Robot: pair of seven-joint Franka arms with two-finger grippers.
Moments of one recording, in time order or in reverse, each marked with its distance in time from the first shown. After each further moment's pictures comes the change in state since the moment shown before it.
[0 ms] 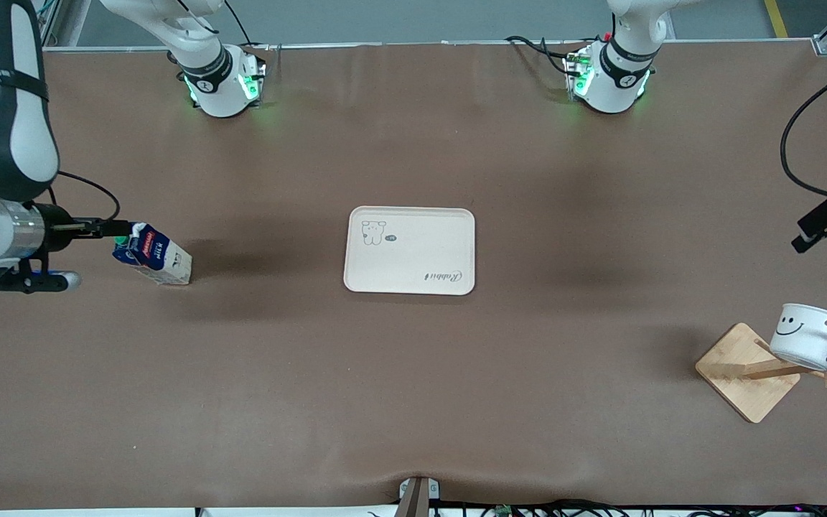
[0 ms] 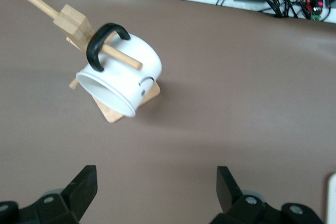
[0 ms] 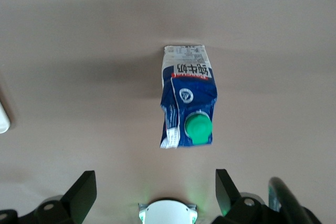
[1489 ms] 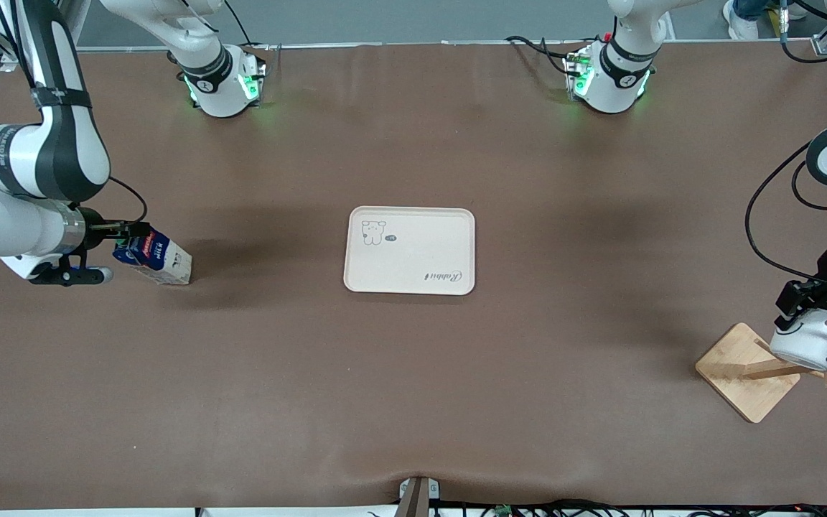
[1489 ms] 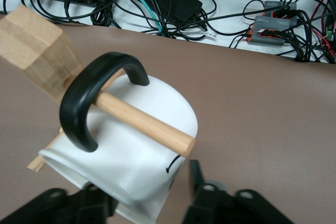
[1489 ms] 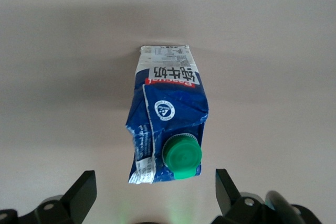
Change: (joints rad) left arm 0.034 0.235 -0.018 -0.107 -0.213 0.527 0.239; right arm 0.010 -0.069 -0.008 -0.254 -0.083 0.223 0.001
